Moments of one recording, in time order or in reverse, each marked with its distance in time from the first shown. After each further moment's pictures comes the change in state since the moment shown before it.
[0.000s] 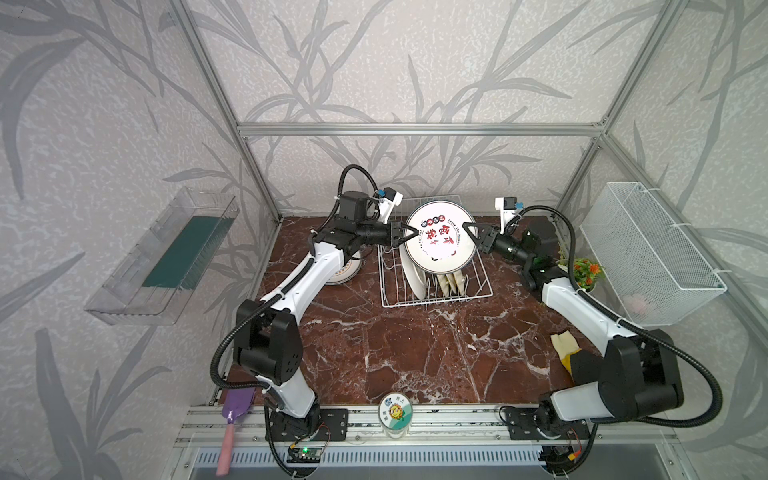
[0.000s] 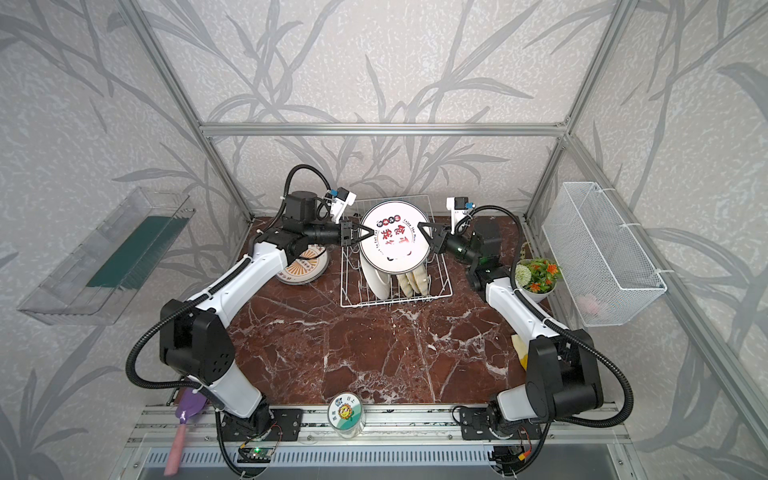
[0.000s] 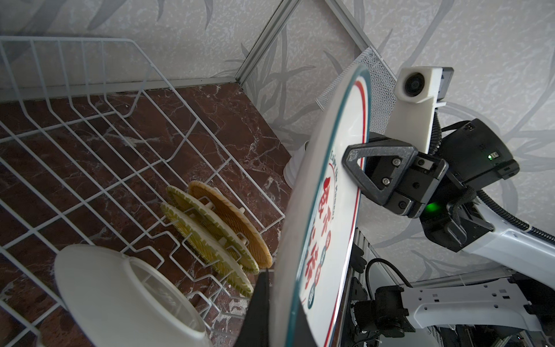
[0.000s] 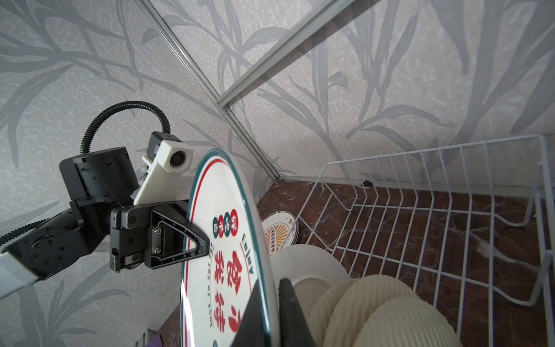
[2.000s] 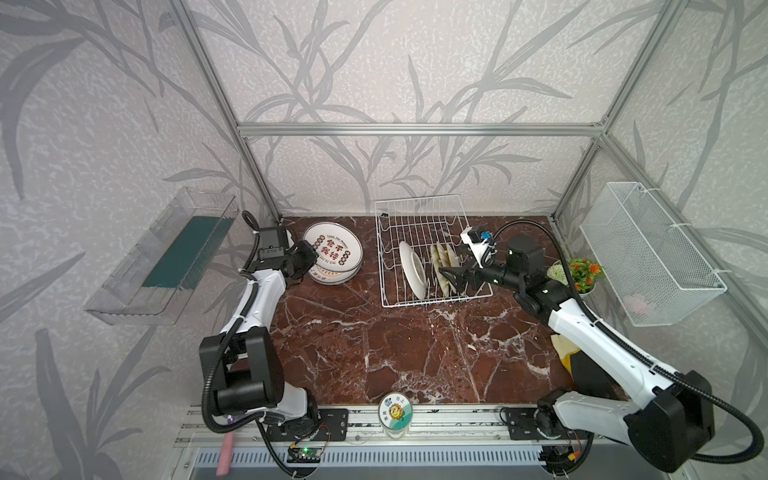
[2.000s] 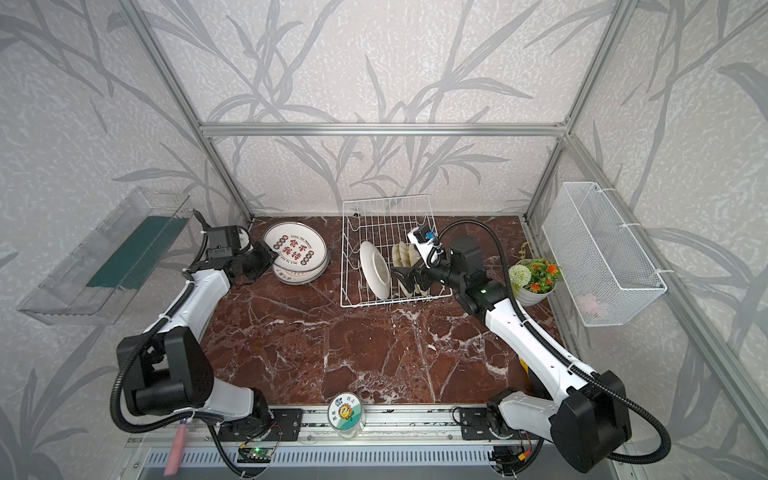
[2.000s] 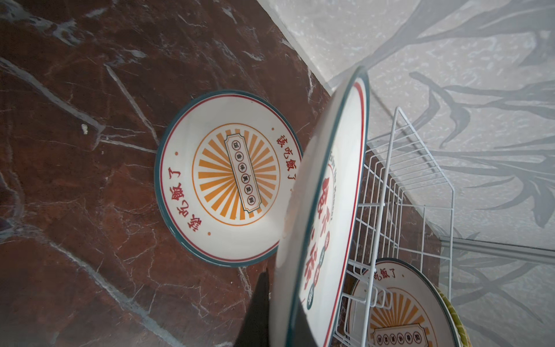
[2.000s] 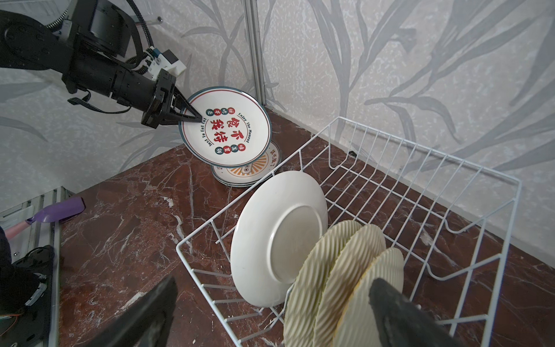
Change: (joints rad) left arm 0.553 -0.189 -0.393 -0.096 -0.500 -0.304; right arm 0.242 -0.225 -0.020 -0.510 0.225 -0.674
